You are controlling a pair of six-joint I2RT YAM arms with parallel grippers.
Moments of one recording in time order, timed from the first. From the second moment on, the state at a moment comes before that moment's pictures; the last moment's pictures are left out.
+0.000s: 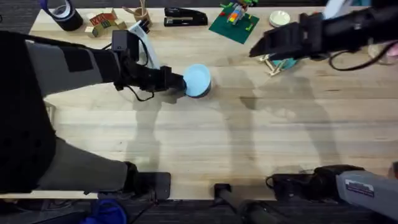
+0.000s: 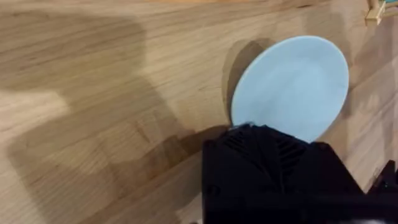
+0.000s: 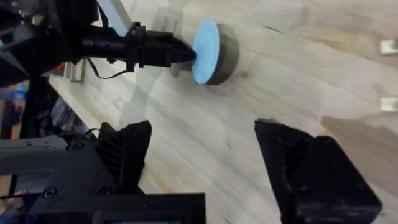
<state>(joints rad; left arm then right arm) 0.01 1.66 0.77 -0.31 0.71 -0.01 0.07 1.33 1.21 -0.96 -0.74 -0.01</state>
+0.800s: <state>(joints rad) 0.01 1.66 0.77 -0.31 0.71 -0.01 0.21 1.48 1.21 -0.84 -0.61 0.24</state>
